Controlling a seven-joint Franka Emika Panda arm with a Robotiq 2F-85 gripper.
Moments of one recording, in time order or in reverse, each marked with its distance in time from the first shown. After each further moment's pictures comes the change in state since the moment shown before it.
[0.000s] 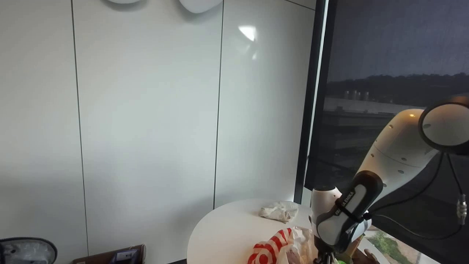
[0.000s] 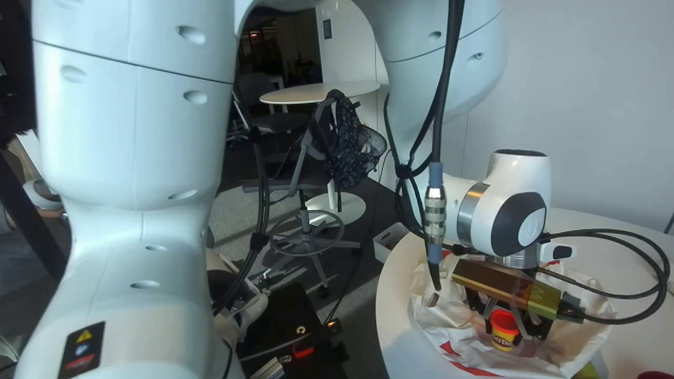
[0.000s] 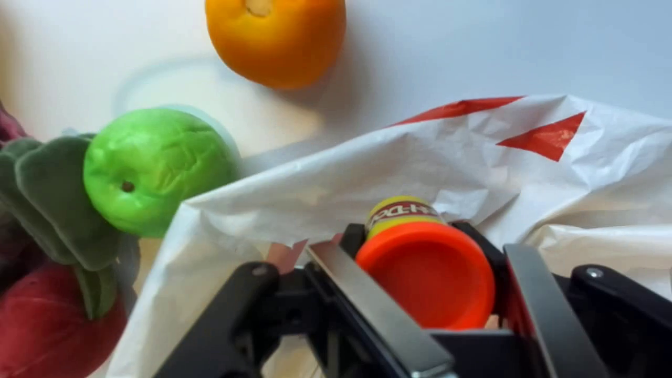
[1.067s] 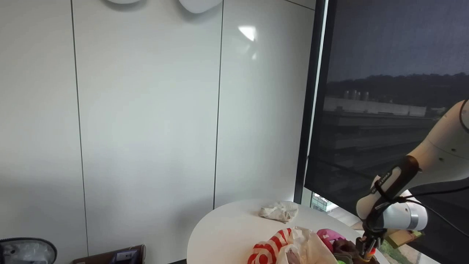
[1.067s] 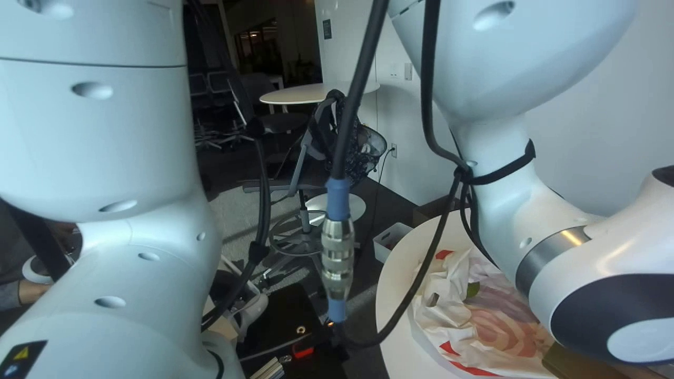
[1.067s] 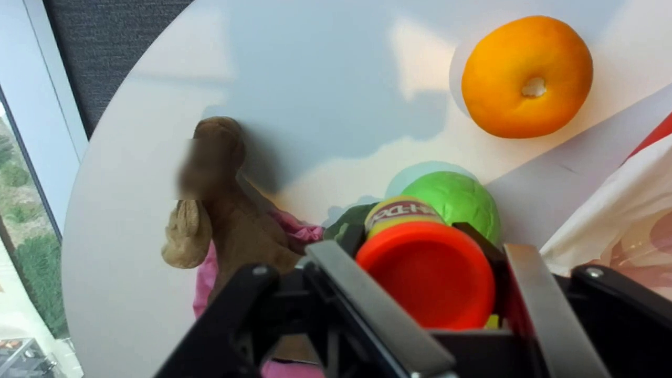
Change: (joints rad) arm -0.330 -0.139 -0.054 -0.099 0.277 0.183 -0.297
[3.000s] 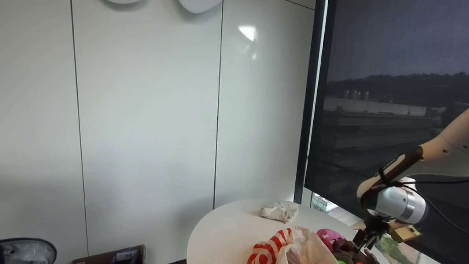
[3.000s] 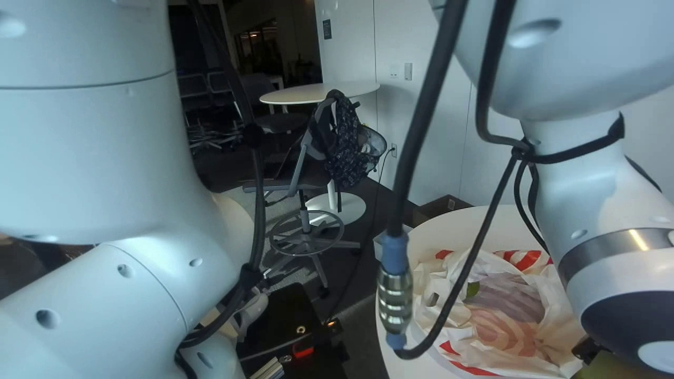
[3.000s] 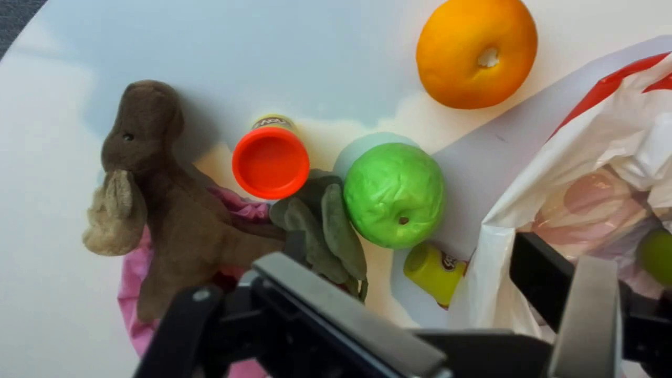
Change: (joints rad) arm -0.557 0.032 0.528 0.085 0.251 -0.154 -0.336
